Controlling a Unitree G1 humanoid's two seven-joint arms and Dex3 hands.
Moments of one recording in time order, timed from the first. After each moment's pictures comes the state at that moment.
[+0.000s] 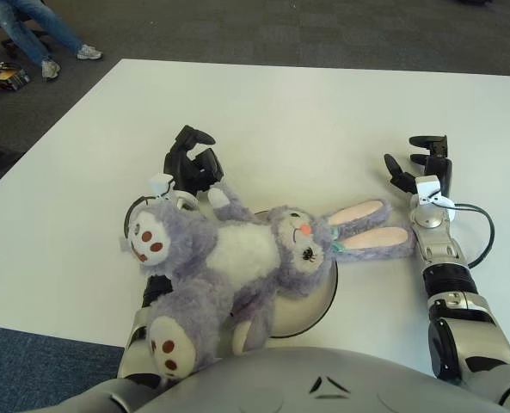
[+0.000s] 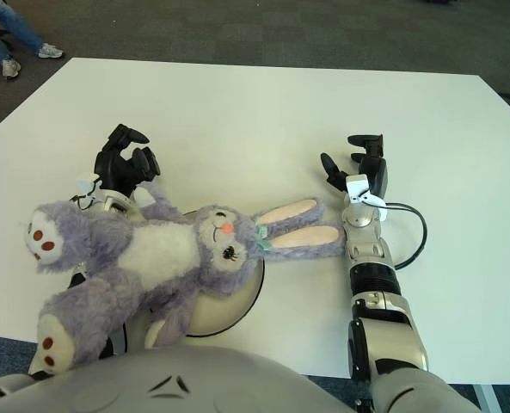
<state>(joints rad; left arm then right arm) -0.22 -0.03 0.18 0.31 -0.19 -0.29 -0.11 -0.34 -0.27 -0.17 0.59 -0.19 -0.24 -0.38</state>
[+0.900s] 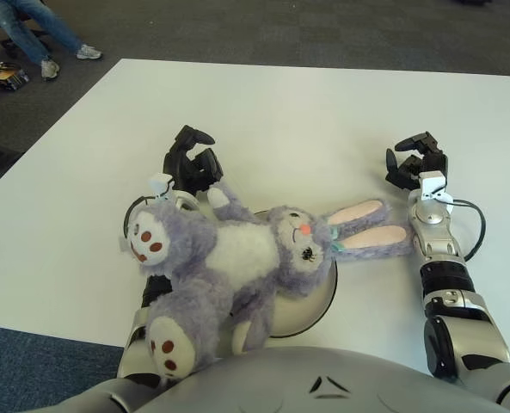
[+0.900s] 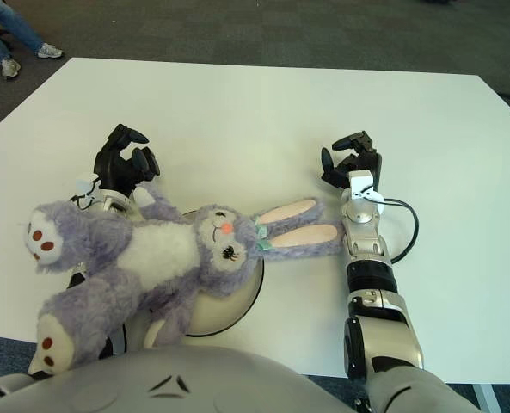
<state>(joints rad) -0.22 -0.03 0.18 0.31 -0.20 -0.29 -0.12 -0.32 -0.24 -0.17 0.52 -0.08 -0.25 -0.25</state>
